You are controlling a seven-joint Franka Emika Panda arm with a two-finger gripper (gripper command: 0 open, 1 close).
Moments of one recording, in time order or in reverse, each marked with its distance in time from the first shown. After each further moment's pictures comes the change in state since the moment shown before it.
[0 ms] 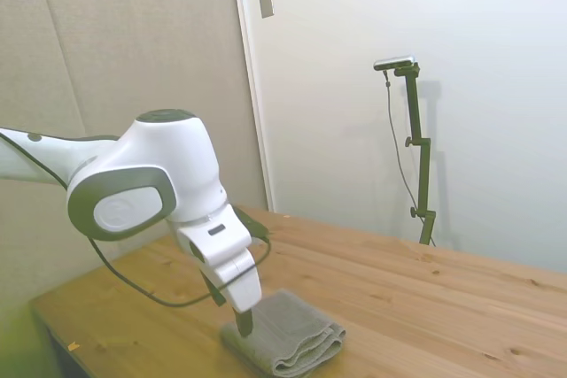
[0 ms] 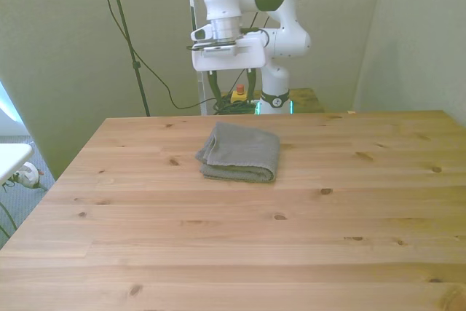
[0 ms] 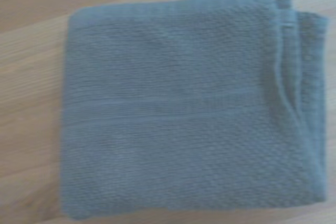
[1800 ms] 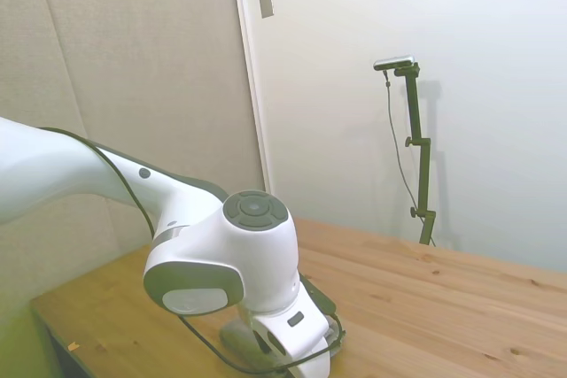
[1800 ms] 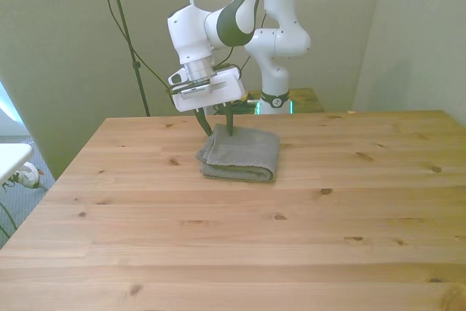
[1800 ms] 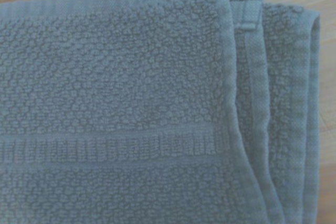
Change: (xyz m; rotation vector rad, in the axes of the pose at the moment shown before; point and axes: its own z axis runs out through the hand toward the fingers) arm 0.056 0.019 0.086 0.119 -0.121 -0.047
